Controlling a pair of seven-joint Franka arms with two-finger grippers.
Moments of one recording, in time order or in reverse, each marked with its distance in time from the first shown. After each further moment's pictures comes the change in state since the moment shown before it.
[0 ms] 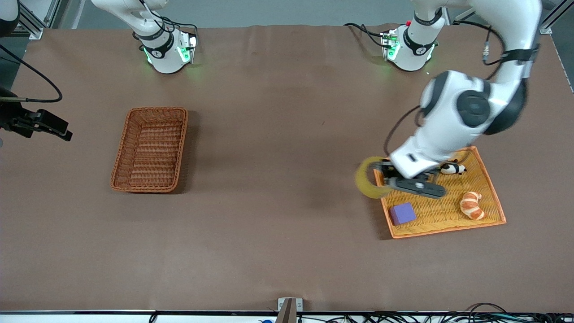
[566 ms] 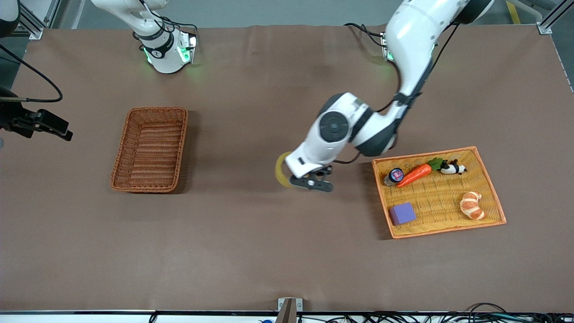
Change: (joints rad) left arm -0.350 0.395 0.022 0.323 0.030 0.012 -0.353; right arm 0.000 0.000 0.000 -0.001 0.000 -0.001 -0.015
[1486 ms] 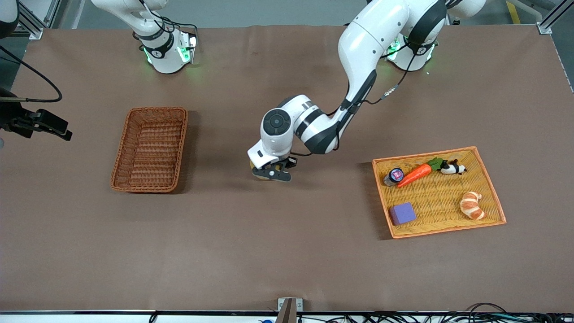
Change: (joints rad) left arm -0.234 0.201 0.126 0.215 0.000 -0.038 -0.091; right arm -0.004 0.001 -0.001 -0.003 0.000 -0.002 -0.008
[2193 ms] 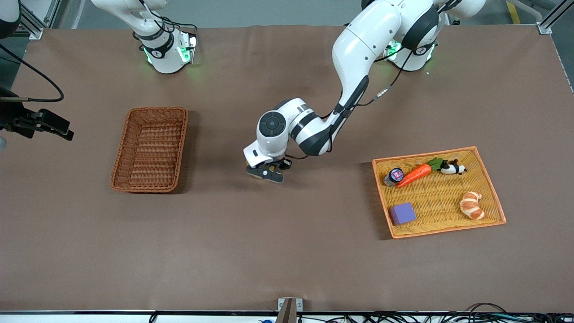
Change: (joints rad) left arm -0.017 0.057 -0.002 0.041 0.000 0.052 0.097; right arm 0.000 0.000 0.006 0.000 0.000 0.000 -0.001
